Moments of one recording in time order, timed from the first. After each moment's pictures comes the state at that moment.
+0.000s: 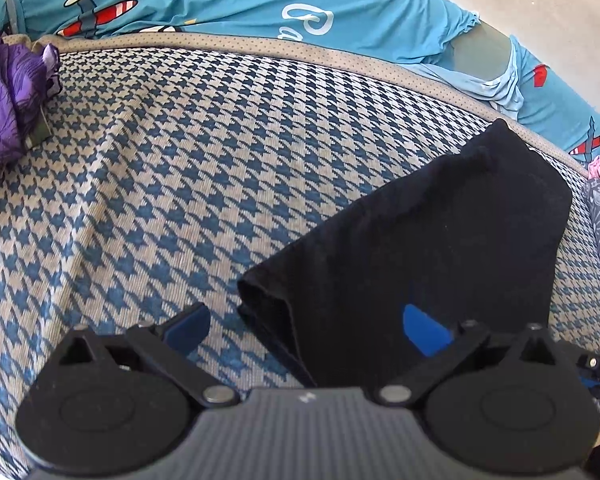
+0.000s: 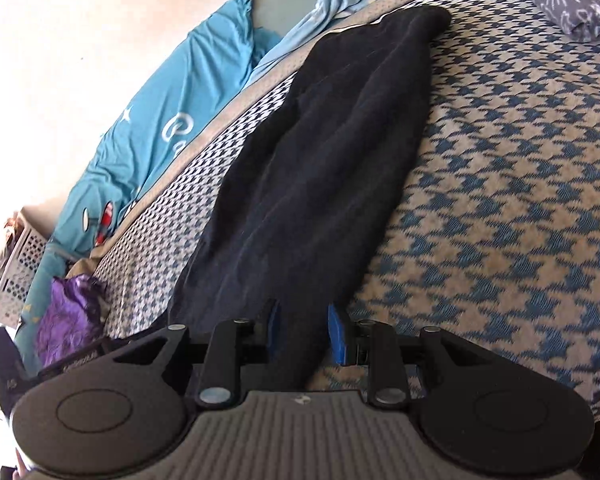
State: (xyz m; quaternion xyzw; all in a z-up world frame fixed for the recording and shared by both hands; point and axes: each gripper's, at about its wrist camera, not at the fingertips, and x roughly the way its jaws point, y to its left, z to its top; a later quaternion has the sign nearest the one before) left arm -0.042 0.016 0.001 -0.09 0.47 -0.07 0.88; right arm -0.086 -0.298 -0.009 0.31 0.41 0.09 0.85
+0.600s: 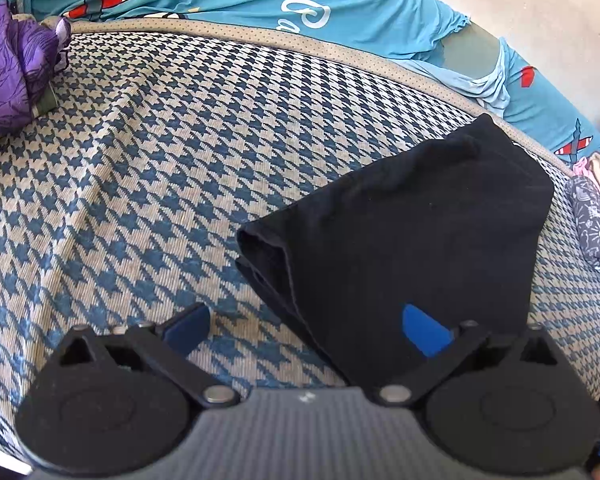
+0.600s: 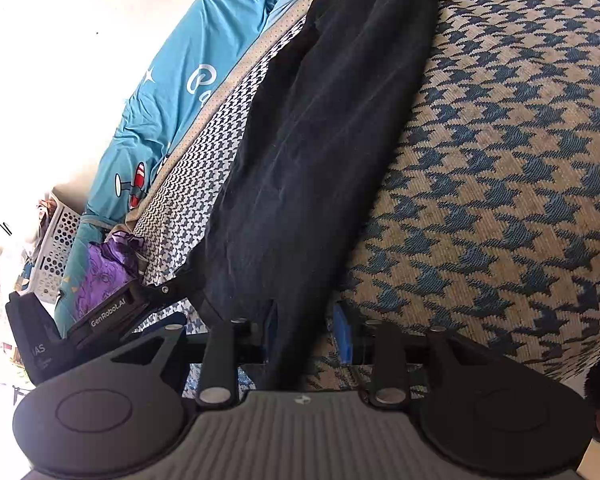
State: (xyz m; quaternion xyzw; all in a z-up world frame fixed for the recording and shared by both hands) left arm -0.069 0.025 -0.003 -0.11 0.47 -0.09 0.87; right arm -0.120 -0.279 -0.031 0.36 0.45 0.14 0.81
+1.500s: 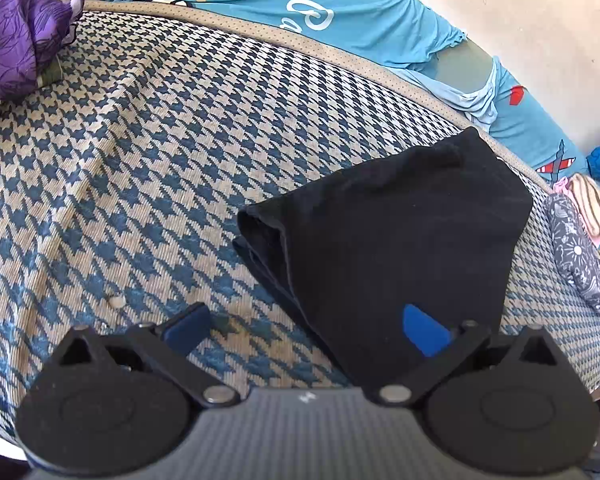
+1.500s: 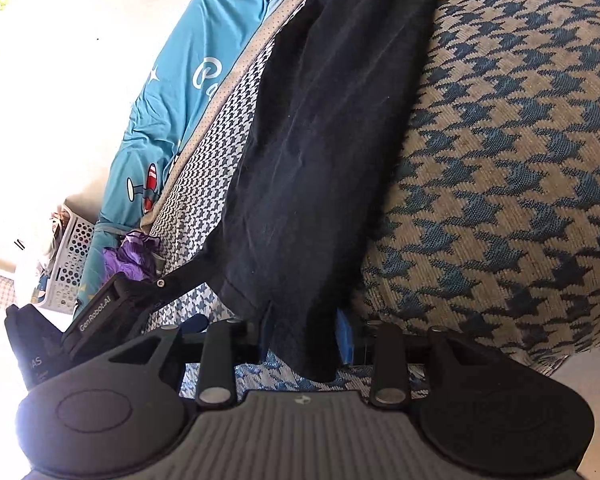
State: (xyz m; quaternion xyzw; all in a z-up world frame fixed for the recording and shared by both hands) left arm -0.083 0.040 -0.001 -0.17 0.46 -0.11 0.86; right arm -0.128 -0.250 -0.049 0.40 0.43 0.15 0.79
